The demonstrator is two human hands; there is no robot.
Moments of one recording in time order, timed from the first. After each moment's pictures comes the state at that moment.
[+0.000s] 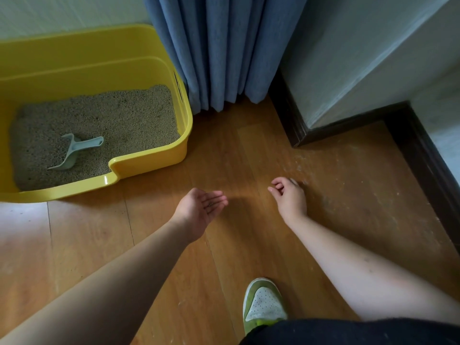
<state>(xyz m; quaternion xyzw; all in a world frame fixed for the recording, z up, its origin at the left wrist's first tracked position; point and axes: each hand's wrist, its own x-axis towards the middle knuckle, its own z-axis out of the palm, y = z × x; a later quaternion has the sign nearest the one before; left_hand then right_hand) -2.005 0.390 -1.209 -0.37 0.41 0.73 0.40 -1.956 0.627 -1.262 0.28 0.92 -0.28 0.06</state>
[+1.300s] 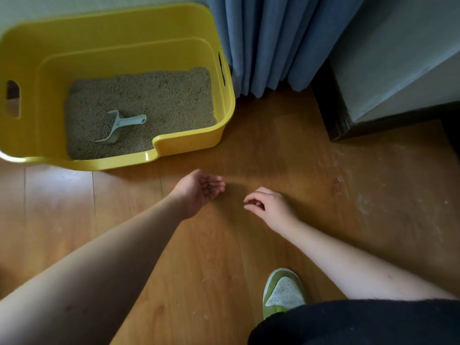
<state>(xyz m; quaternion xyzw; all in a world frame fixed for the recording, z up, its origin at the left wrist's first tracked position) -2.028 0.324 -1.216 -0.36 0.48 0.70 0.39 -1.950 0.532 -1.249 0.00 0.92 -0.35 0.20</state>
